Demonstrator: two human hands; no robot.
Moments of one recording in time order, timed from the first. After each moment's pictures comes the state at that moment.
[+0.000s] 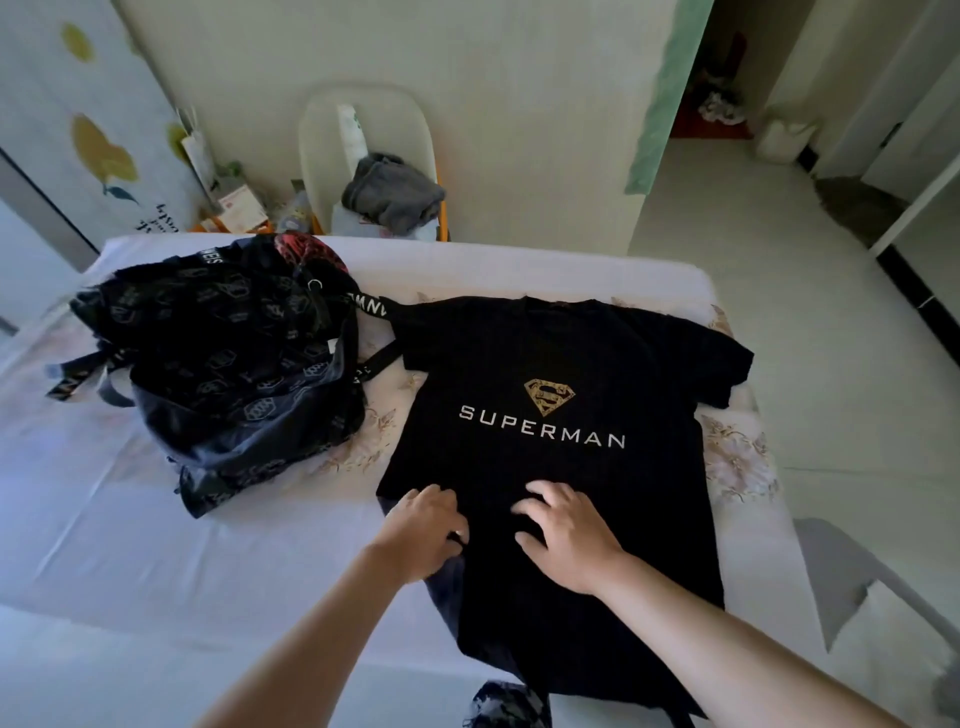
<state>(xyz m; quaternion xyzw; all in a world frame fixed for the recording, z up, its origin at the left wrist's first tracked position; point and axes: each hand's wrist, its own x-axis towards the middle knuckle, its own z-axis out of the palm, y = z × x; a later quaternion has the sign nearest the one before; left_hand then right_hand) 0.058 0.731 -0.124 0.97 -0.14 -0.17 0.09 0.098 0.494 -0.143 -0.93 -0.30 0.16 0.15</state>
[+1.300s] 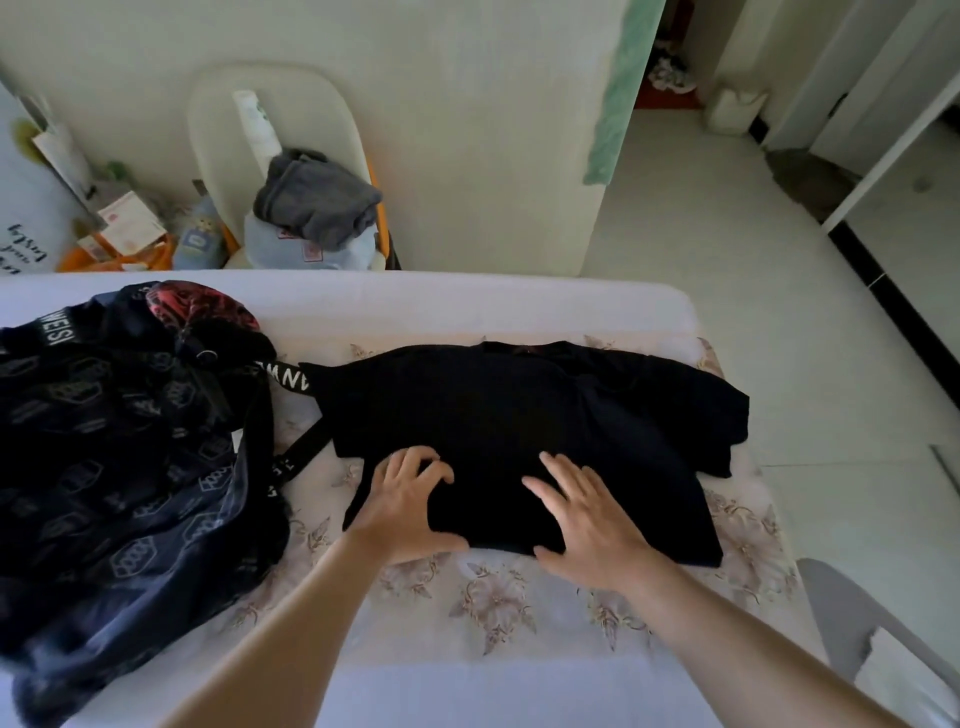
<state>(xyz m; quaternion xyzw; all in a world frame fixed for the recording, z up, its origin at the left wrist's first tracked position) 0.253 0.752 -0.159 0.97 -0.10 -0.12 0.17 0.269 0.468 -0.158 -0.94 -0.28 0.18 0.04</state>
